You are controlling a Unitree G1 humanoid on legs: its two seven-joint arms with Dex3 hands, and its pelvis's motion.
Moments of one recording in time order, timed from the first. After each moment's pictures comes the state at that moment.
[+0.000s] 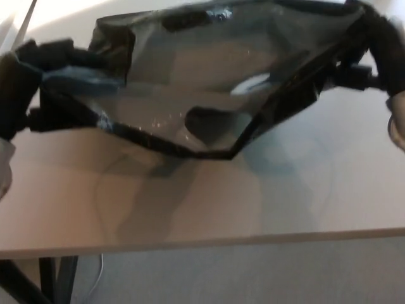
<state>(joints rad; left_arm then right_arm) -0.53 0.56 0.09 0.20 0.33 -0.29 0.02 -0.97 -0.40 0.02 0.89 -0.37 -0.50 -0.20</state>
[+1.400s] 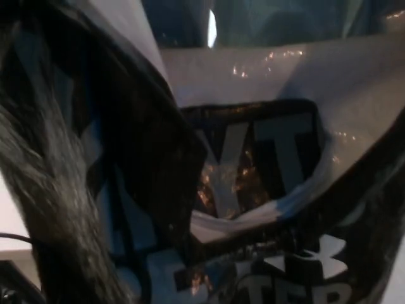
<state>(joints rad) -0.71 0.41 0.27 -0.78 0.16 -0.16 0.04 -0.75 -0.29 -0.13 -0.45 -0.26 -0.28 -0.12</state>
